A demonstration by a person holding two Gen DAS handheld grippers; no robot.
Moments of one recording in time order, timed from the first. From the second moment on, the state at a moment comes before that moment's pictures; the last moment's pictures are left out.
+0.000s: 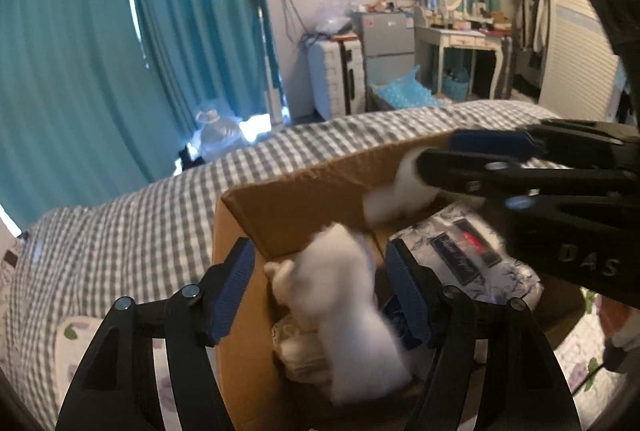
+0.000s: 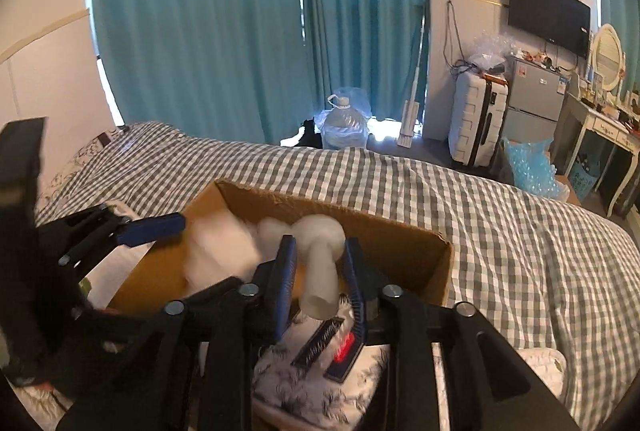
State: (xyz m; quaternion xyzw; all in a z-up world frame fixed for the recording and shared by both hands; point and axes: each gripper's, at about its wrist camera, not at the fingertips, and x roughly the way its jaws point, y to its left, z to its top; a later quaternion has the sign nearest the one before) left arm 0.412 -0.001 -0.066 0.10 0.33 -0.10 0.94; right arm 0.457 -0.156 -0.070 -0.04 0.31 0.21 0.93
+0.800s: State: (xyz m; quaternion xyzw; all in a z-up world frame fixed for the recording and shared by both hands) left arm 0.164 0.041 0.206 0.01 0.05 -0.08 1.00; right arm 0.192 -0.200 0.198 -0.06 0.11 0.10 0.99
